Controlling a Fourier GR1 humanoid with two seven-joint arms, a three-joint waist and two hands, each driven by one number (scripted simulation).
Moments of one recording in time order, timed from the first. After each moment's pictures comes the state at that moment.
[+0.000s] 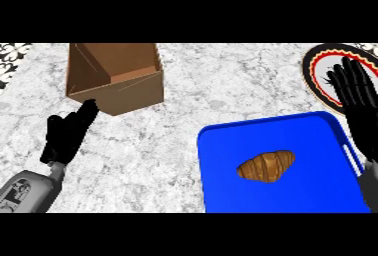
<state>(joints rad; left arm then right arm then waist) -0.24 0.54 -0.35 -1.43 0.30 0.20 0.12 -0.19 -0.42 -0.05 -1.59 -0.26 0.11 -0.22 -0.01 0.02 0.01</state>
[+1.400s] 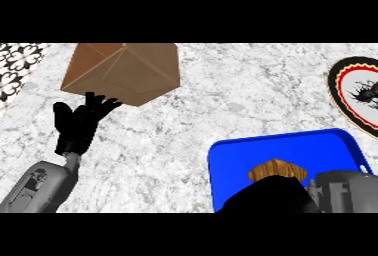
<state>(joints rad) -0.30 0.43 -0.30 -1.36 0.34 0.24 0.12 -0.91 -0.78 0.97 -1.95 0.38 0.58 -0.67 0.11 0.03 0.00</state>
